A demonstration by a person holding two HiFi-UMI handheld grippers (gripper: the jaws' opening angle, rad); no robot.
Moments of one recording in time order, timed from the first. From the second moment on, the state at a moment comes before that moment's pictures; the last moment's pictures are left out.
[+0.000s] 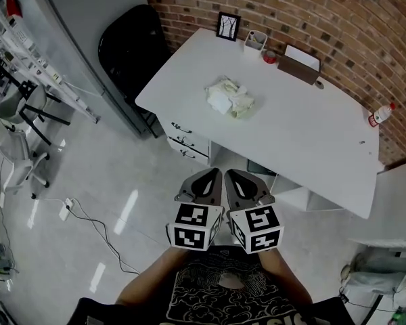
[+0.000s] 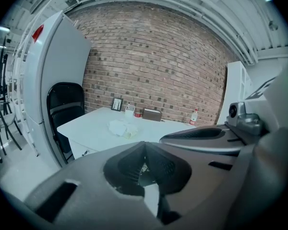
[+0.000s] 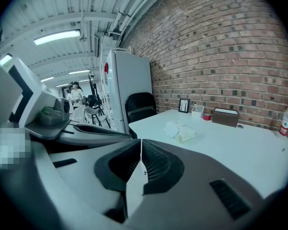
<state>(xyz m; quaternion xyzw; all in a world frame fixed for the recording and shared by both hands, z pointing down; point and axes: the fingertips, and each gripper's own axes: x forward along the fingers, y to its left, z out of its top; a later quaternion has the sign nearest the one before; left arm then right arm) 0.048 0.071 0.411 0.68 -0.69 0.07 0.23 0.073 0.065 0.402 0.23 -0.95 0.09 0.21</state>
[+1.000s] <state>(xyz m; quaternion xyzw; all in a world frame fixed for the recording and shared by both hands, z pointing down) -0.022 0.032 0.416 0.71 -0.67 0.07 0.21 -0.003 0.027 0.406 0.25 -0.95 0.07 0.20</state>
